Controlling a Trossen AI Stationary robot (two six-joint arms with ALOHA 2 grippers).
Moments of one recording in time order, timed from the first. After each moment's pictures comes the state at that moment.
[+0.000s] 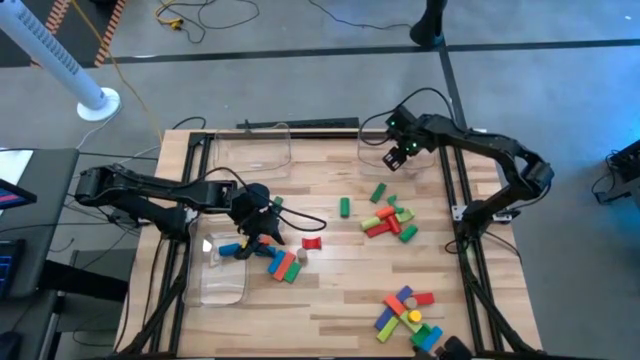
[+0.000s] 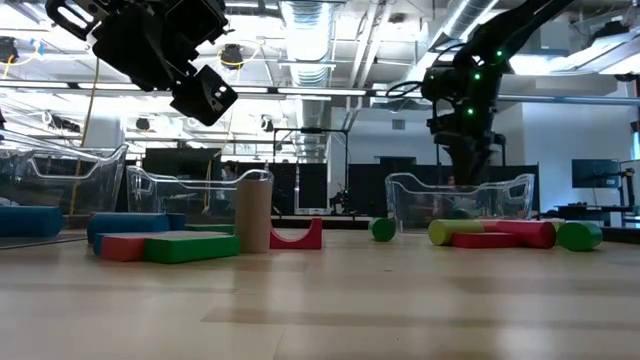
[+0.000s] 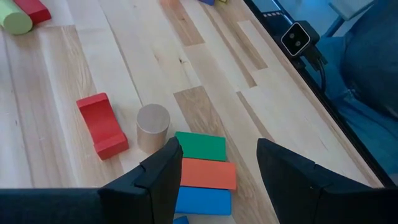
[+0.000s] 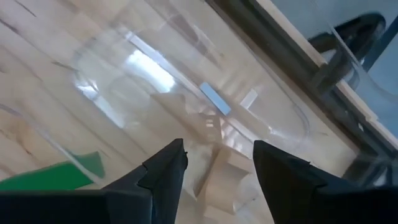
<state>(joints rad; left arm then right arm) 0.03 1.23 0.75 -0.27 0.51 0.18 -0.75 1.49 1.06 -0.77 0.21 0.04</state>
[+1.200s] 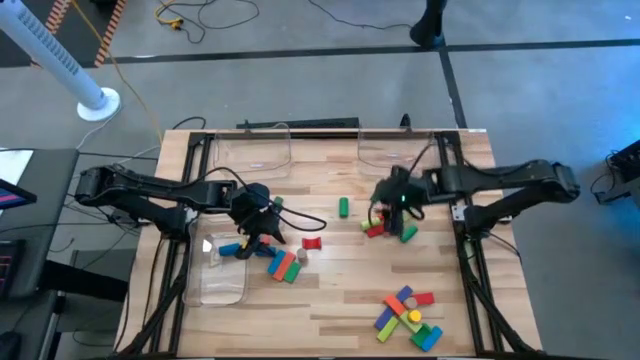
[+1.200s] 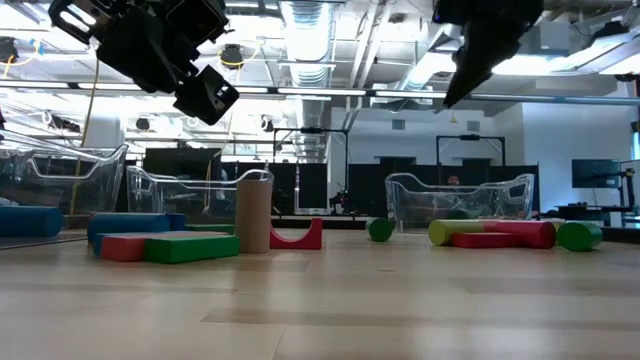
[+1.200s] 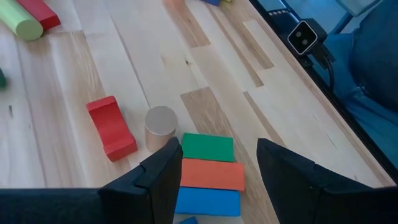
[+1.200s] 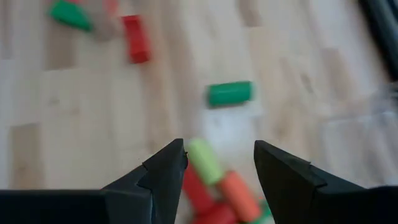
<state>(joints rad) 0.03 1.23 0.75 -0.26 0.49 0.20 0.06 1.23 1.06 -0.79 0.20 0.16</state>
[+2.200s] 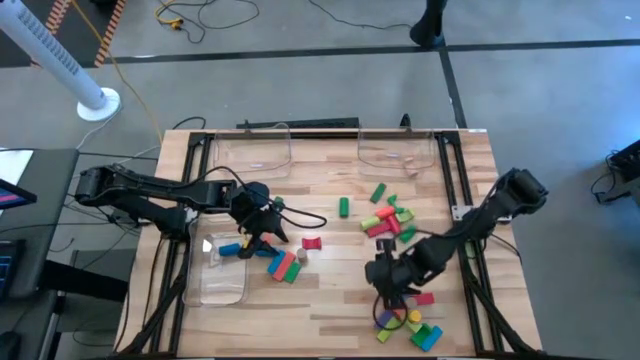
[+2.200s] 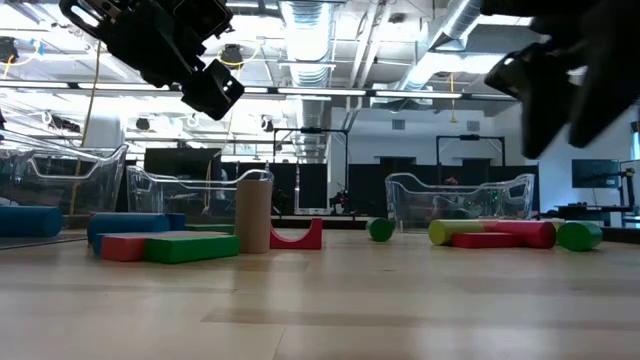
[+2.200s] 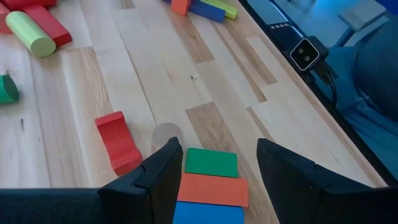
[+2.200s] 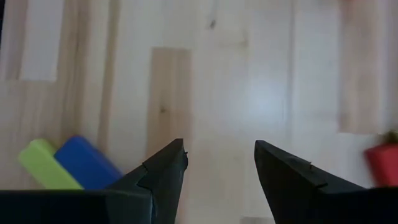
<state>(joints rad) 0.03 1.23 0.75 -0.21 0.48 0.16 0.58 1.59 1.06 -0.63 0.20 0.49</state>
